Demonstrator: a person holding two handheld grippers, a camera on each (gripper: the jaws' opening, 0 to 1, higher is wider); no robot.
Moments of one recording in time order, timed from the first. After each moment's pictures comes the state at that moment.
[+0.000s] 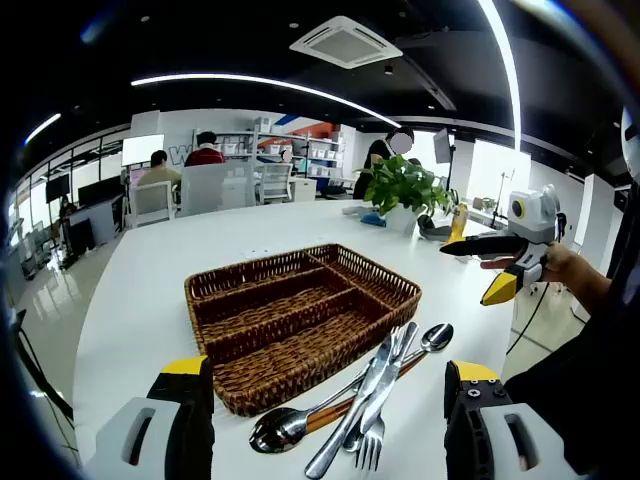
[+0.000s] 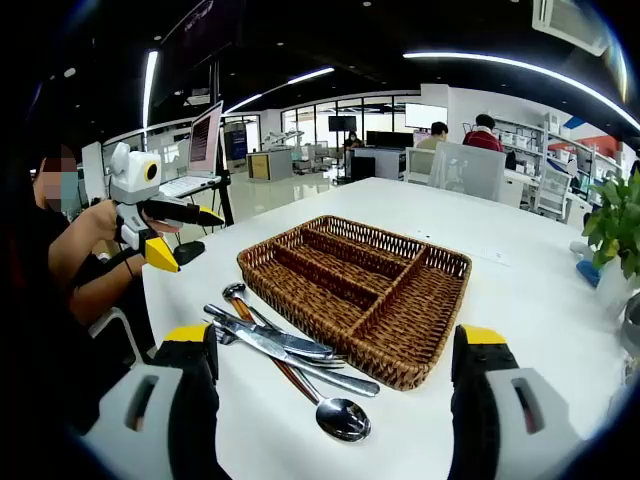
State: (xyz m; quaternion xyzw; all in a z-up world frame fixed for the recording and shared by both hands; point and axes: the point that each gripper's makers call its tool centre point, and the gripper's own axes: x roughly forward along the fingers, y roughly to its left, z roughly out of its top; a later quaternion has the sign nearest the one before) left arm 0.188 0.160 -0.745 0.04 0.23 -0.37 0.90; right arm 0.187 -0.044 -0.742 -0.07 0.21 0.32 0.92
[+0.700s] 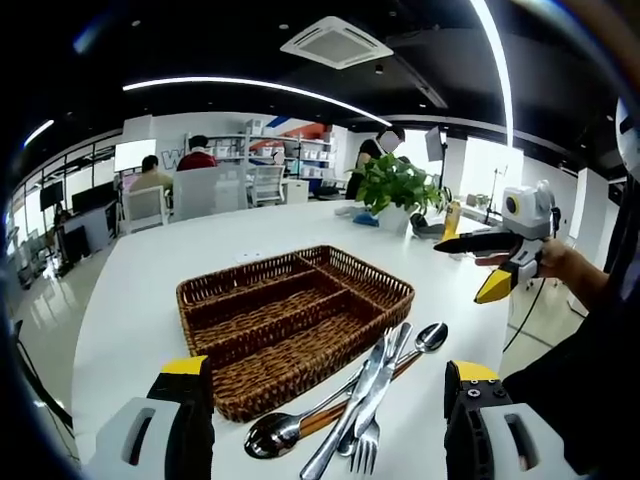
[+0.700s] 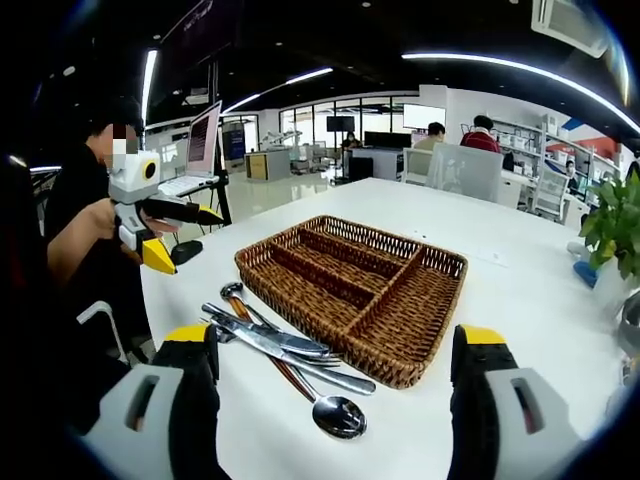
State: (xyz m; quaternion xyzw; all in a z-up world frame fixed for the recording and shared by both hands) left arm 0.185 0.150 -0.744 0.05 0.22 -0.38 0.90; right arm 0.186 -0.047 -0.741 -0.07 0.21 0.32 0.92
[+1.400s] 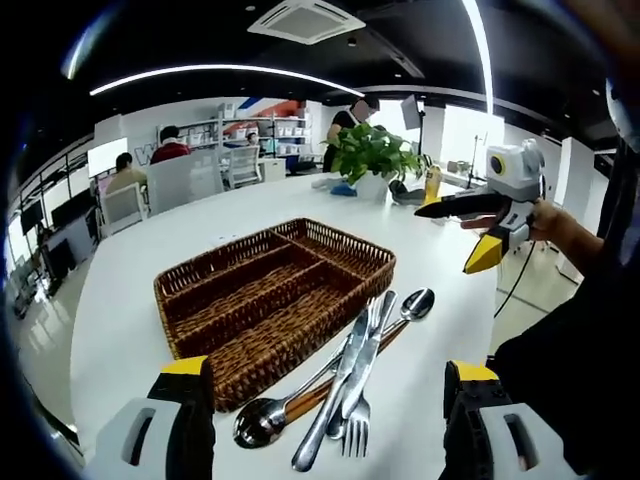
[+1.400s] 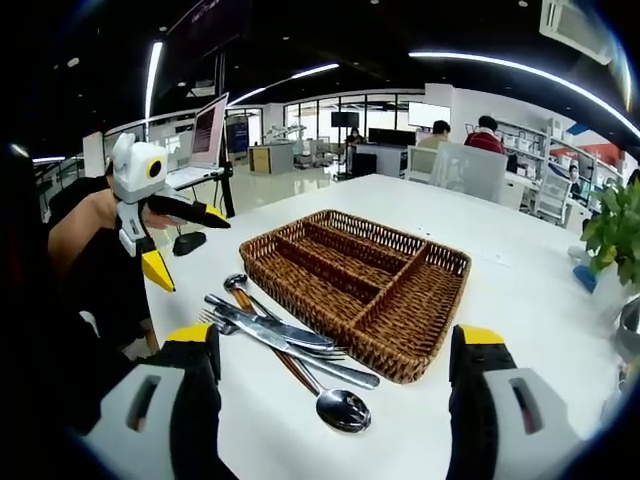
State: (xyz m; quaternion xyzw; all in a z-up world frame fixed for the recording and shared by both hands) left arm 0.169 0.135 -0.765 0.11 0.26 -0.42 0.86; right arm 0.177 -0.043 -0.745 -0.09 0.22 0.32 0.92
